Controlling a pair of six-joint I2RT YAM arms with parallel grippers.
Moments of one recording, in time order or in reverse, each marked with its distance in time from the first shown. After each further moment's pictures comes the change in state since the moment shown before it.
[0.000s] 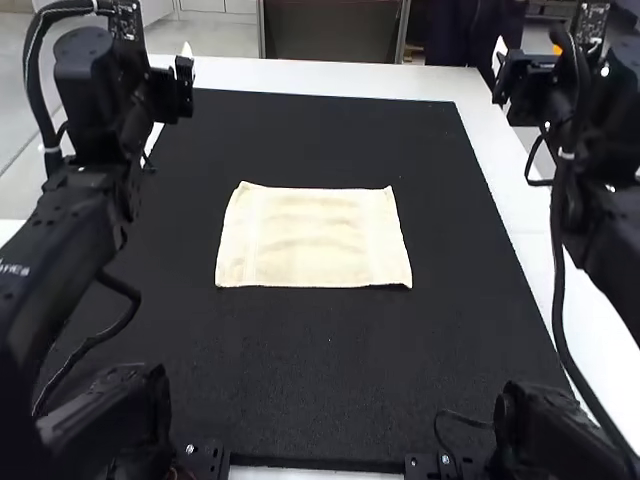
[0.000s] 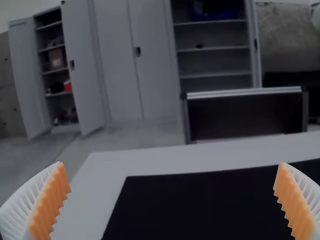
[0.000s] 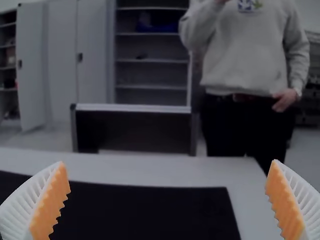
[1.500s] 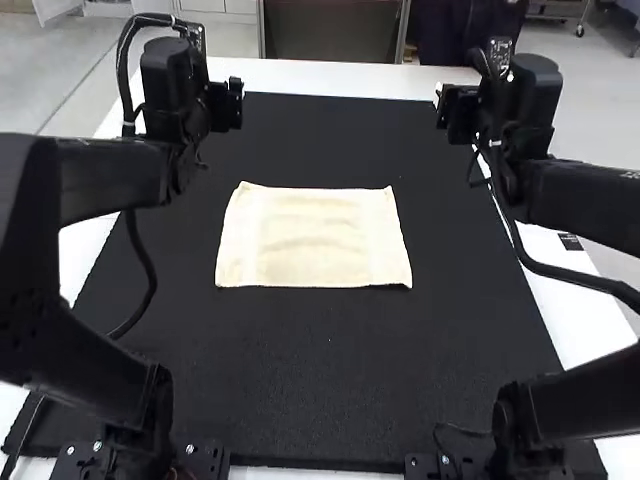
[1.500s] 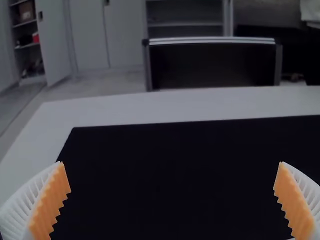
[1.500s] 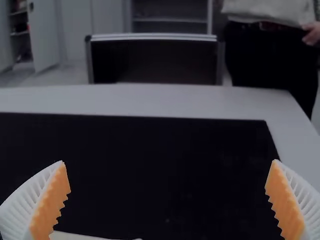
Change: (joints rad) left arm -0.225 0.408 0.083 0.150 -0.153 -0.063; right arm 0.204 0.437 0.027 0.178 0.142 0.003
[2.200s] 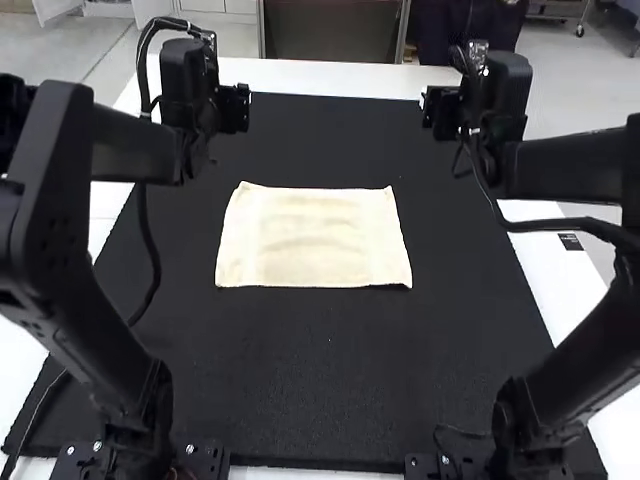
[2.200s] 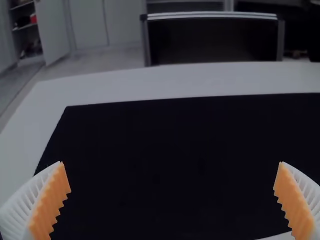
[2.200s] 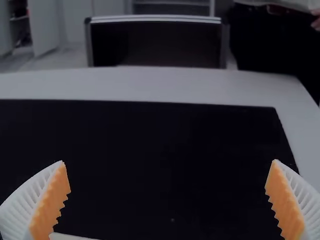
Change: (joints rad) left arm -0.001 0.170 0.101 -0.021 -0.003 0.000; right arm 0.028 0.207 0.119 0.028 0.024 0.000
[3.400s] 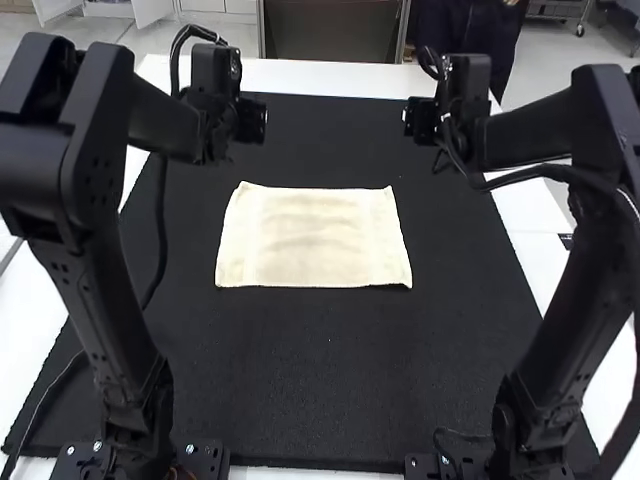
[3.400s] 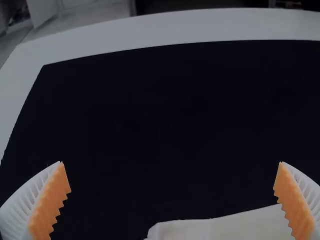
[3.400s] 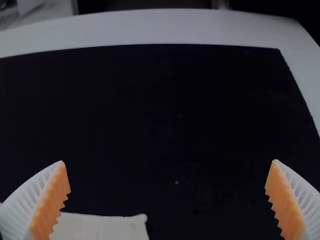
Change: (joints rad) left arm -0.045 0.206 0.151 -0.126 -0.018 0.000; right arm 0.049 0.246 0.187 -0.144 0.091 0.053
